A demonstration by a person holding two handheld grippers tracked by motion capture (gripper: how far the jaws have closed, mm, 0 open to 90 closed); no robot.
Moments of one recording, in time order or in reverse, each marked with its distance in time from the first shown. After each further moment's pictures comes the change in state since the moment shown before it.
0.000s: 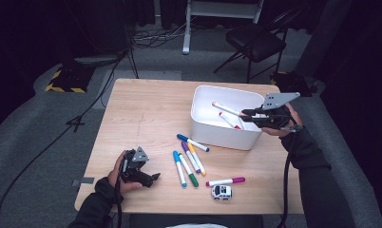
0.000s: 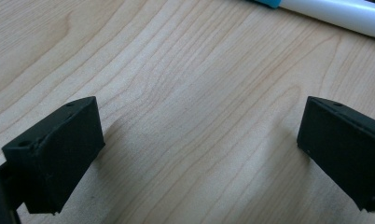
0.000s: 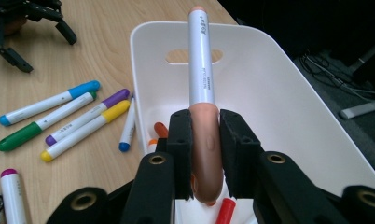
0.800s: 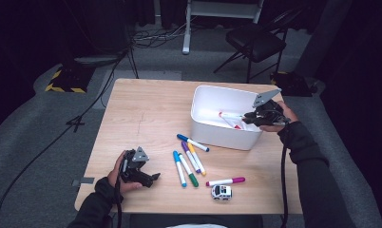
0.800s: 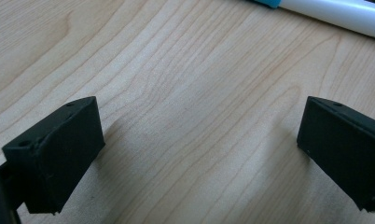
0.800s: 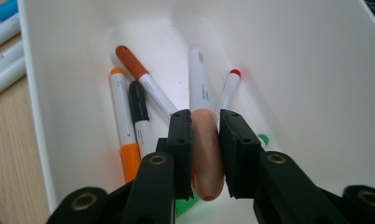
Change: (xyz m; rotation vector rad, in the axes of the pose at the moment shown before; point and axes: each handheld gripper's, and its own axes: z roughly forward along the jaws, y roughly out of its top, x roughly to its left) left arm 0.000 0.000 0.000 -0.002 0.007 0.006; right arm -0.029 -0.026 0.036 0.315 -0.012 0.054
